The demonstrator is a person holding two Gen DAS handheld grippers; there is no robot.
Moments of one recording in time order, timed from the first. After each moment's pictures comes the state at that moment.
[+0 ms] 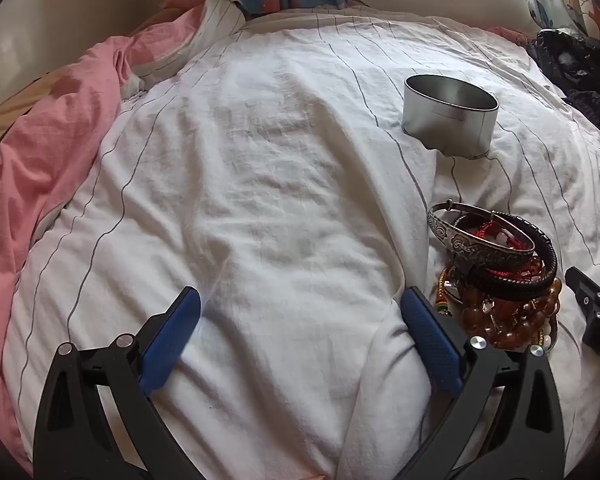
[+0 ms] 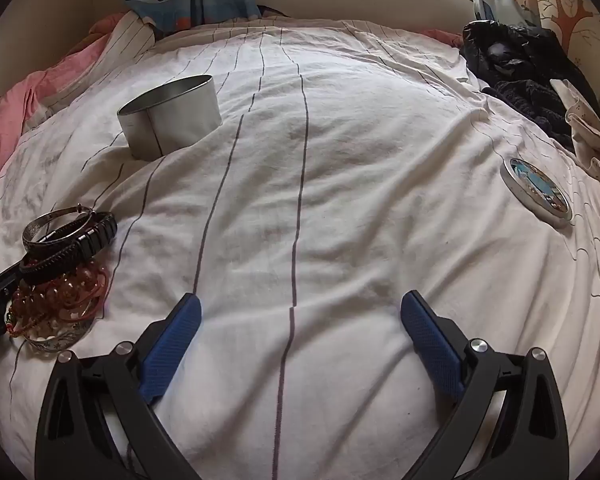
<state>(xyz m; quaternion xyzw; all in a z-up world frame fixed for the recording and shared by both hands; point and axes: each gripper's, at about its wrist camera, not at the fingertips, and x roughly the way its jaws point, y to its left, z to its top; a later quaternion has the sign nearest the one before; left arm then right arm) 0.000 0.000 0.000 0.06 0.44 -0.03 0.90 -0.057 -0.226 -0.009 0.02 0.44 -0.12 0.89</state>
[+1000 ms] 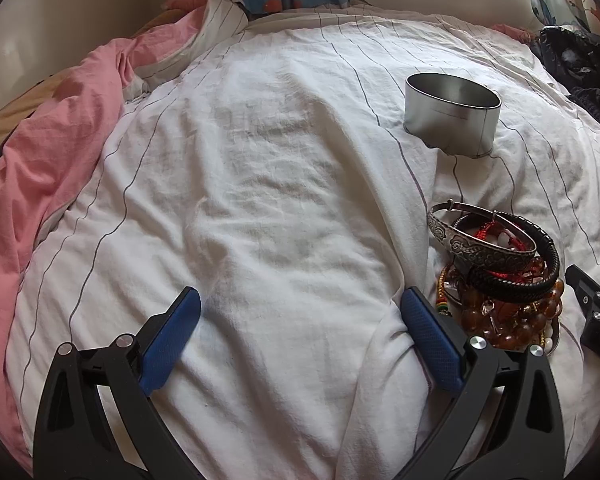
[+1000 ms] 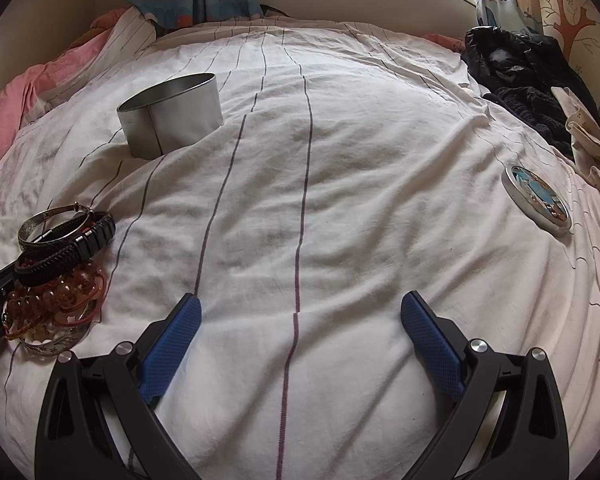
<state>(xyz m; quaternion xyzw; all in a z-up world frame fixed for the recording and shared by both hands) -0.002 0.001 -0.002 0.06 0.44 -0.03 0.90 -0.054 -0.222 -0.010 0.01 0.44 -0.13 0.89</state>
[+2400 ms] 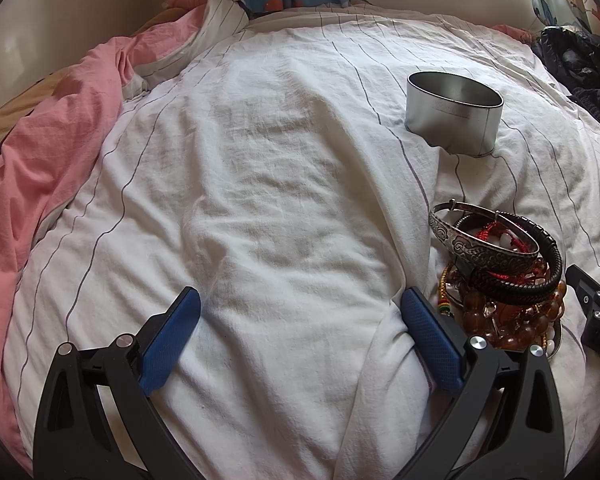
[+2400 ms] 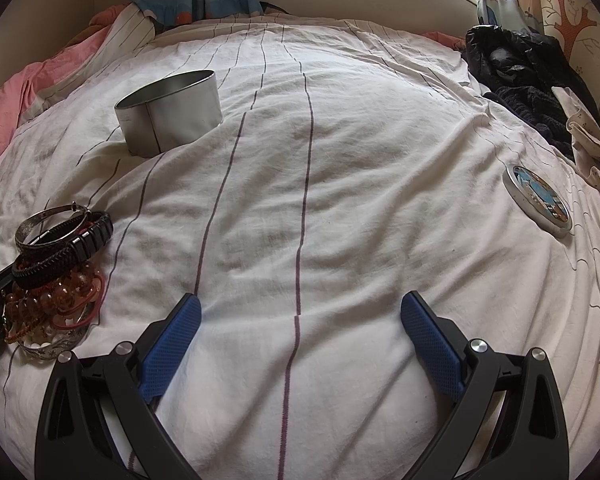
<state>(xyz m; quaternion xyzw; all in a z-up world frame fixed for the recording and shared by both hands) -0.001 0.001 -0.003 0.06 0.44 -0.03 0.90 -0.051 -0.223 -0.011 0.01 0.44 -0.12 0.89</state>
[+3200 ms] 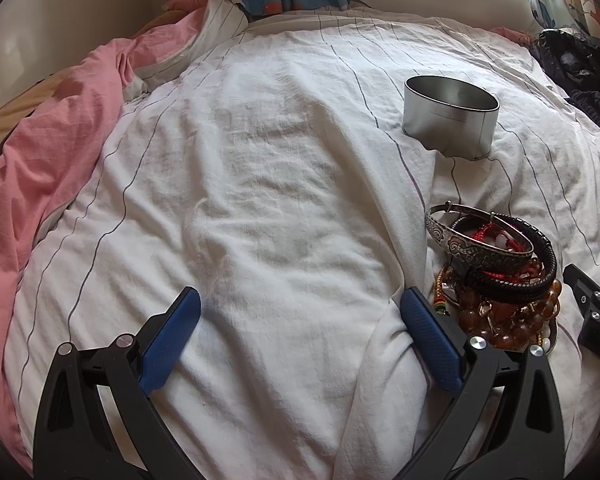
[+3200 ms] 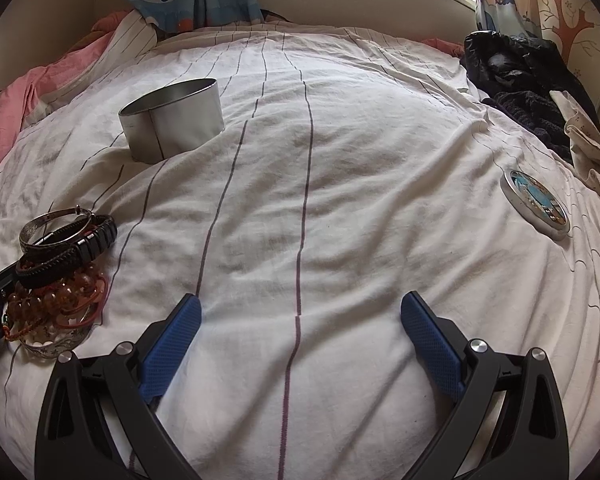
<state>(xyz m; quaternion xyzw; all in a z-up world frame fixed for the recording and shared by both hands) -0.002 0.001 -0.001 0.06 0.43 -0.03 0.90 -0.057 -0.220 -0.009 0.00 0.43 -0.13 0.89</state>
